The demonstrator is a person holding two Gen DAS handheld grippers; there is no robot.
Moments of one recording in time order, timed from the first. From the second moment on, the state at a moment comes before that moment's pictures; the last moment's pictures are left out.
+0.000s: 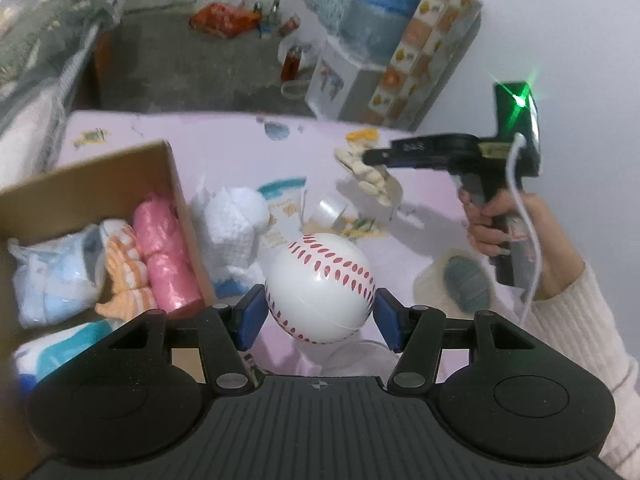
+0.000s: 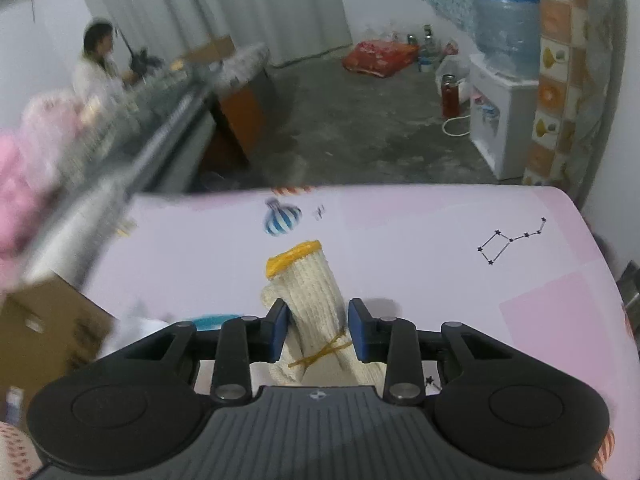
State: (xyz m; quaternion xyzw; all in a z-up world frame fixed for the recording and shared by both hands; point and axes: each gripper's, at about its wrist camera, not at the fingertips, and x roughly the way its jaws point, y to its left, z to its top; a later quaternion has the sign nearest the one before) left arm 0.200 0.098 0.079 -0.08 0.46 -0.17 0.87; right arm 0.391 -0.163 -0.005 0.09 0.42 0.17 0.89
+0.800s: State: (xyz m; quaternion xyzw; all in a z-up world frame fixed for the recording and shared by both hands) left arm 0.144 0.223 0.030 -0.01 0.58 -0.01 0.82; right arm 0.257 0.012 0.088 0.07 0.47 0.43 0.77
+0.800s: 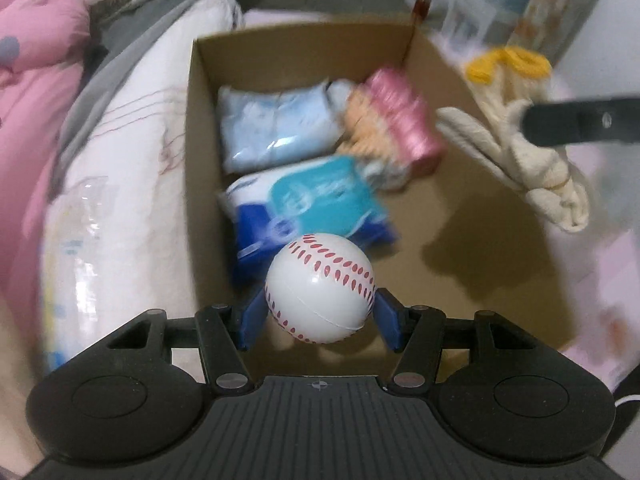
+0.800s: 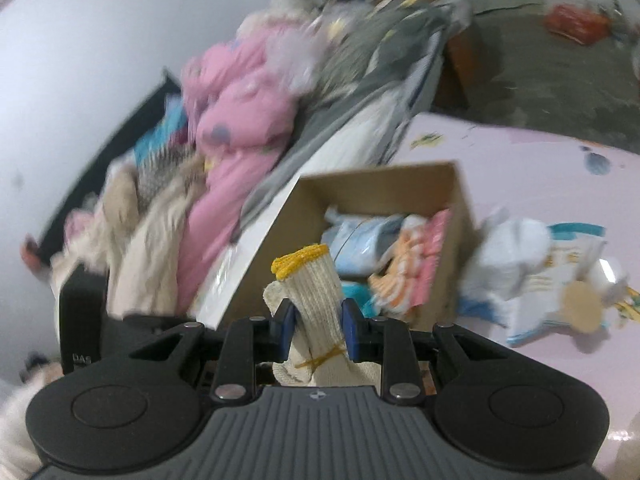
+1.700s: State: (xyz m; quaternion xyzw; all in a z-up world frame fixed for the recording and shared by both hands) left arm 0.132 0.199 0.006 0.17 0.56 -0.03 0.81; right arm 0.232 0.119 0.017 -0.22 0.48 0.29 0.80
